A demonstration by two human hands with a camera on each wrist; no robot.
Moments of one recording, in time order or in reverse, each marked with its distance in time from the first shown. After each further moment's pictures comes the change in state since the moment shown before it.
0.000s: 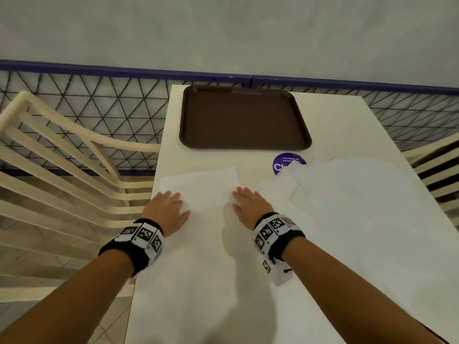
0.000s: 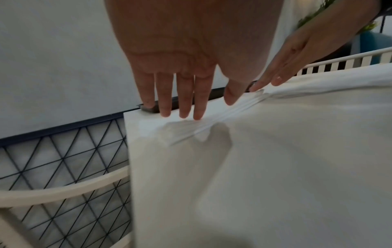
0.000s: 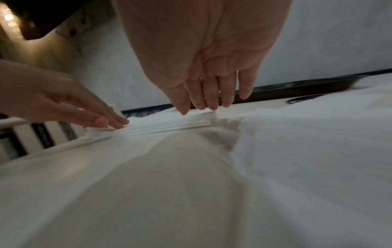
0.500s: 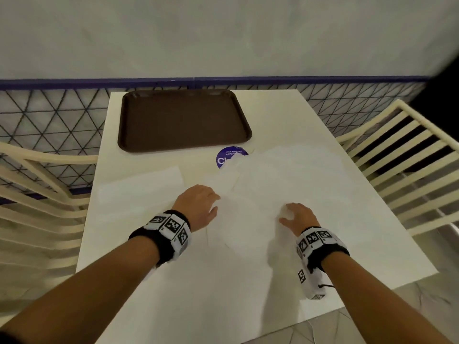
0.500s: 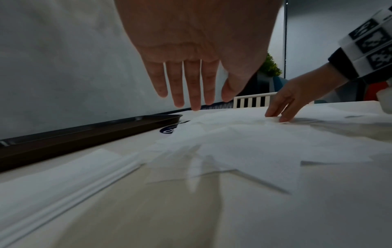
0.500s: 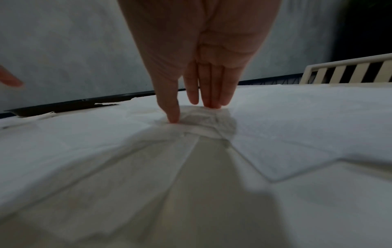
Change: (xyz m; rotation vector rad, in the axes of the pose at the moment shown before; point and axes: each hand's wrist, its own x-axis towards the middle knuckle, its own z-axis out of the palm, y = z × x) left_hand 0.019 0.165 -0.061 -0.142 0.257 0.400; right_hand -0.138 0.178 0.037 0.435 0.074 0.629
